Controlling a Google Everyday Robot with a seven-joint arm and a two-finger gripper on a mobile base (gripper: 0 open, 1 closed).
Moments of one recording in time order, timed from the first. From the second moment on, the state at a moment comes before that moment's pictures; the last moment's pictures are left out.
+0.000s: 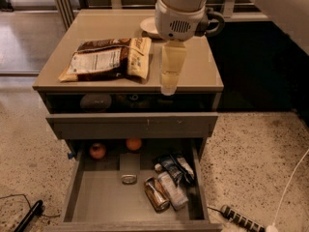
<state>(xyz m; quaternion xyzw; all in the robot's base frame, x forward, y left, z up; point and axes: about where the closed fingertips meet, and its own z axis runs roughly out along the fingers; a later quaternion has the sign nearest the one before) 0.551 -0.037 0.954 -0.70 0.70 -0.04 0.14</state>
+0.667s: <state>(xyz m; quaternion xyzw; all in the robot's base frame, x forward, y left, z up) 0.638 0.015 0.931 -0.72 0.68 0.01 0.13</state>
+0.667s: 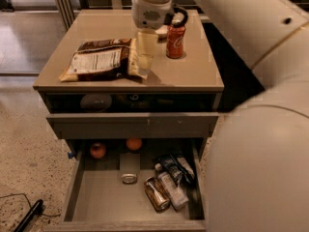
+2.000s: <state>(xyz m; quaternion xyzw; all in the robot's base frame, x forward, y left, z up) 0.710 0.078 0.936 -0.72 0.67 -0.04 0.21</state>
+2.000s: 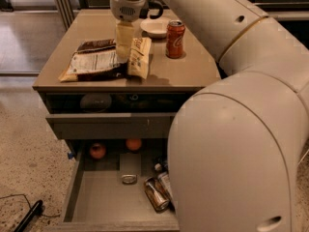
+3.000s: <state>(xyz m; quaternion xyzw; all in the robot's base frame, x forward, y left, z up) 0.737 0.094 0.929 -0.73 0.65 -0.02 0.19</state>
